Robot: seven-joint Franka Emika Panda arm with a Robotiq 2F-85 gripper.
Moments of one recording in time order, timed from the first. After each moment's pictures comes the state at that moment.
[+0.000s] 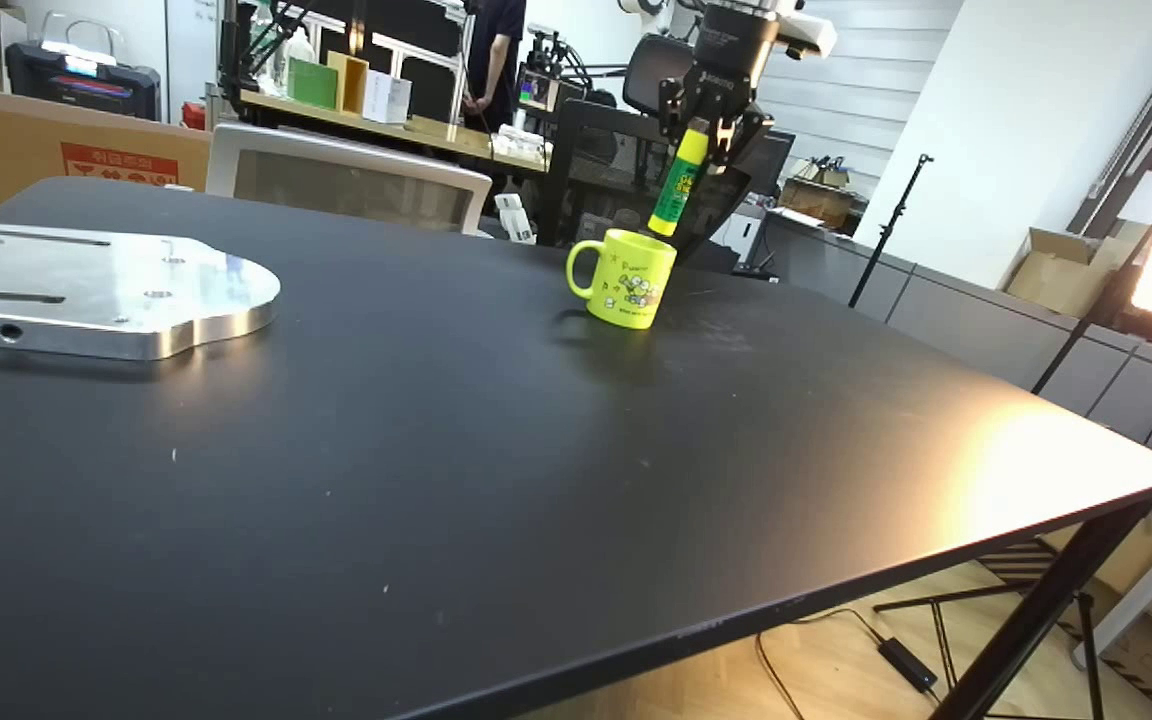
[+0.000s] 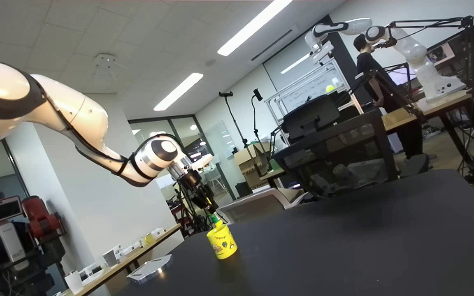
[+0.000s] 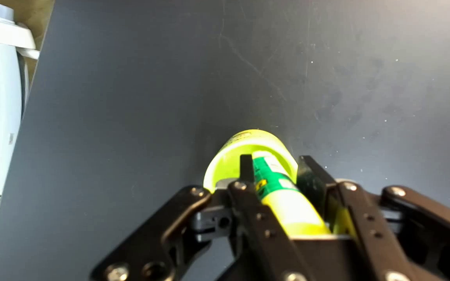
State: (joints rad) arm 0.14 0.65 0.10 -1.56 -0.32 2.36 -1.54
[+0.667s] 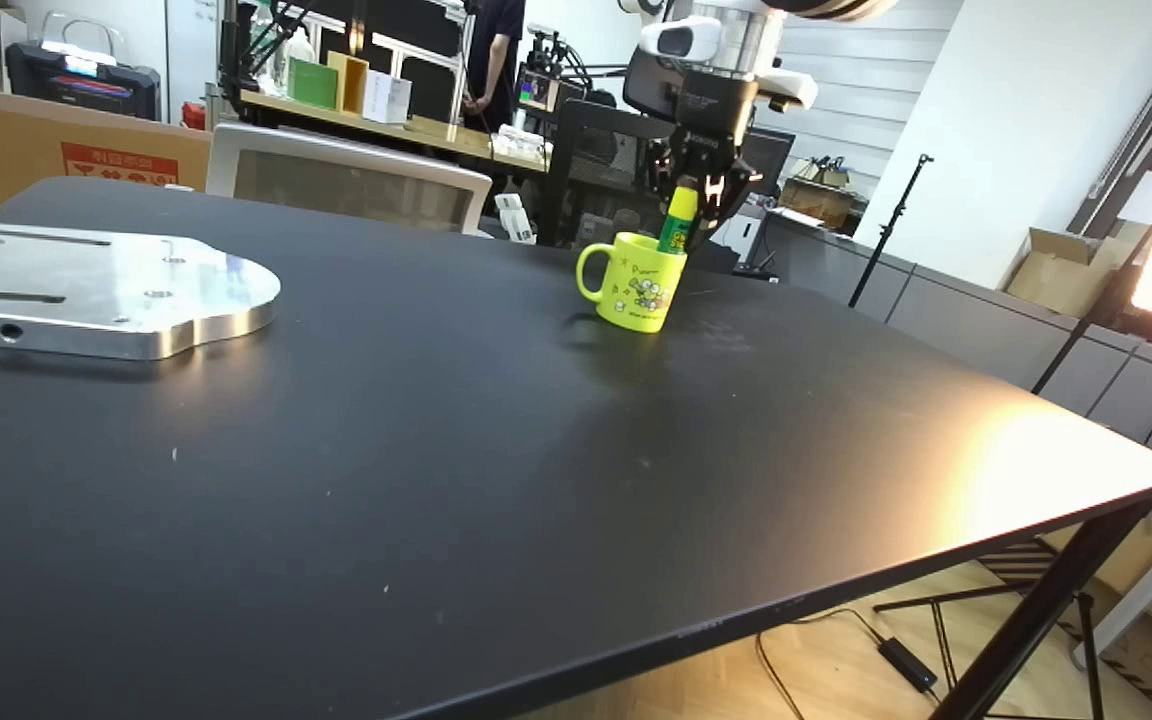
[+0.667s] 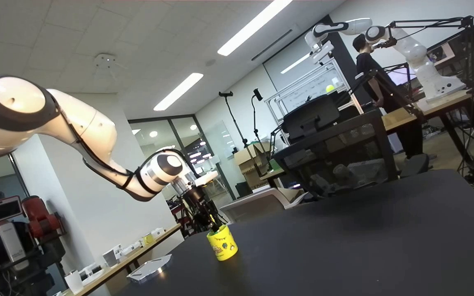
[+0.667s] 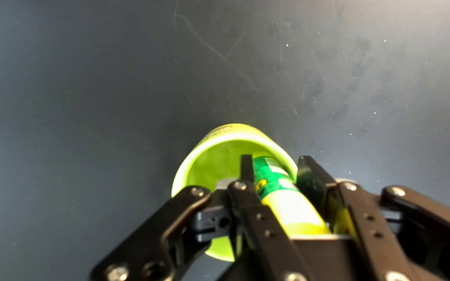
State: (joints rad) arm 0.16 0.73 0.08 -1.56 -0.34 2.34 -1.48
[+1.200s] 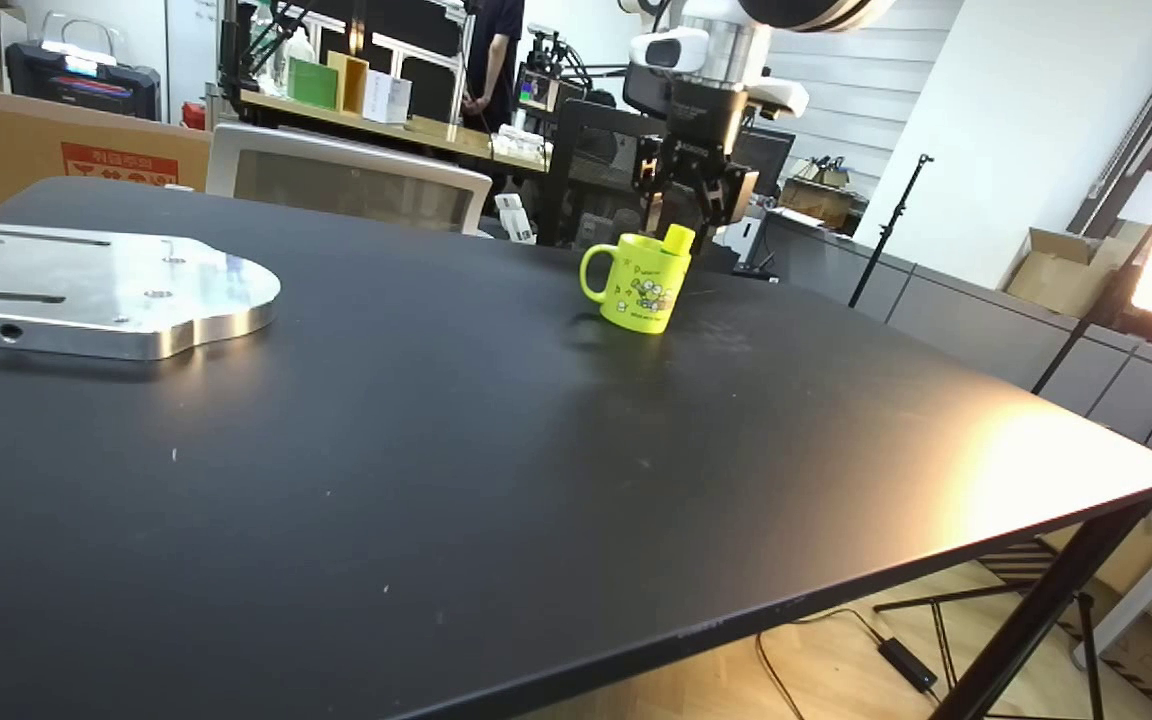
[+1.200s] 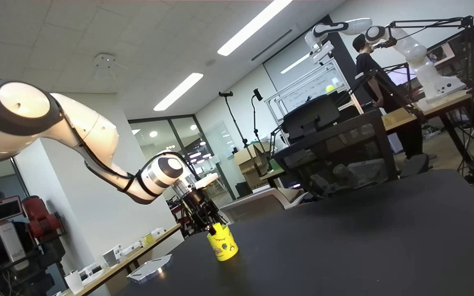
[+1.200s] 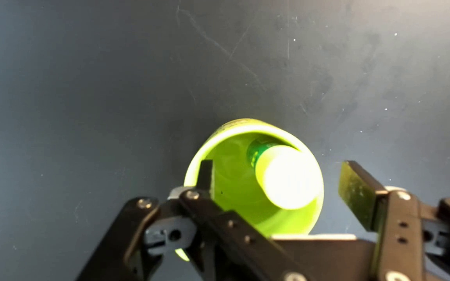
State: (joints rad) arm 0.18 0.76 0.08 -1.53 -0.36 2.34 -1.45
